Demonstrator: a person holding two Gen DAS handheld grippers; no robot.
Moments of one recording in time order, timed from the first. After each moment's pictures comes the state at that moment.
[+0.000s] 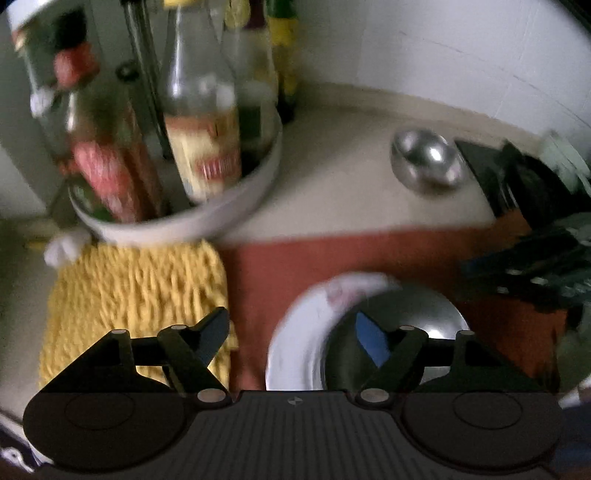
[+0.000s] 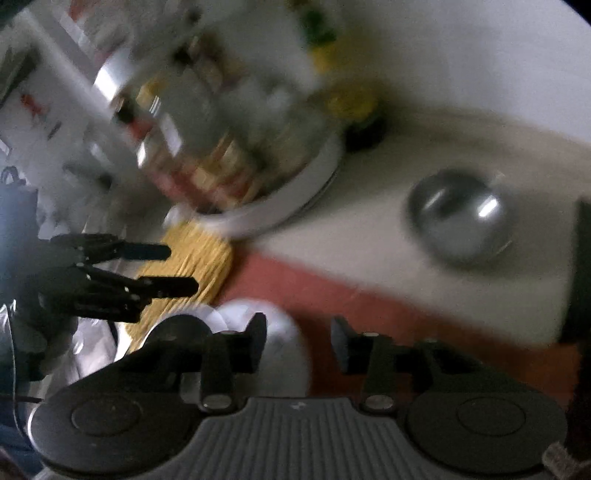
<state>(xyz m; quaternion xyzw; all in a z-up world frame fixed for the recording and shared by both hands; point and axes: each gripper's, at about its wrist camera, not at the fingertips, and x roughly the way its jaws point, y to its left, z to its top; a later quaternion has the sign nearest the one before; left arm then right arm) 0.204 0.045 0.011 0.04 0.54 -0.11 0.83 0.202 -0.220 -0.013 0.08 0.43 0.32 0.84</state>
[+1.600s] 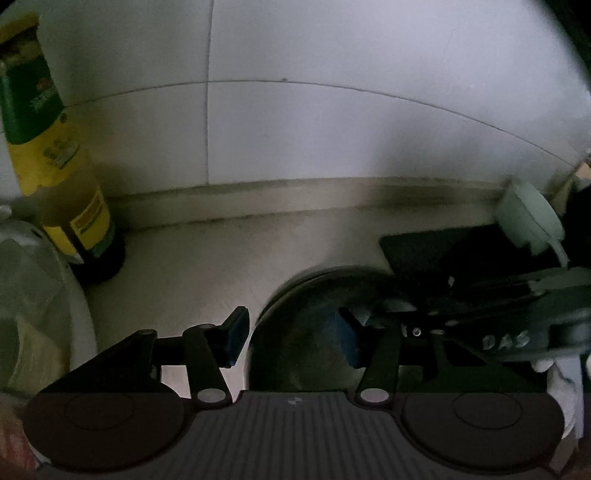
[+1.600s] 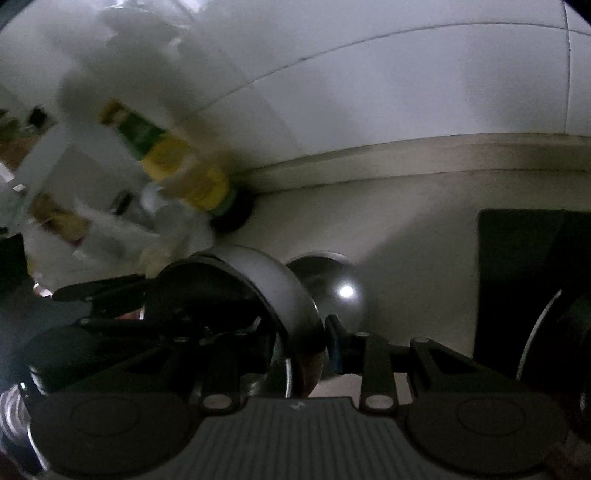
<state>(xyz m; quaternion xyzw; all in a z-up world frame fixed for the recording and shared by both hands) 0.416 -0.128 -0.014 0.03 0.50 -0.23 0.84 0.321 -0.326 -0.004 0.21 0.43 0.17 0.86</state>
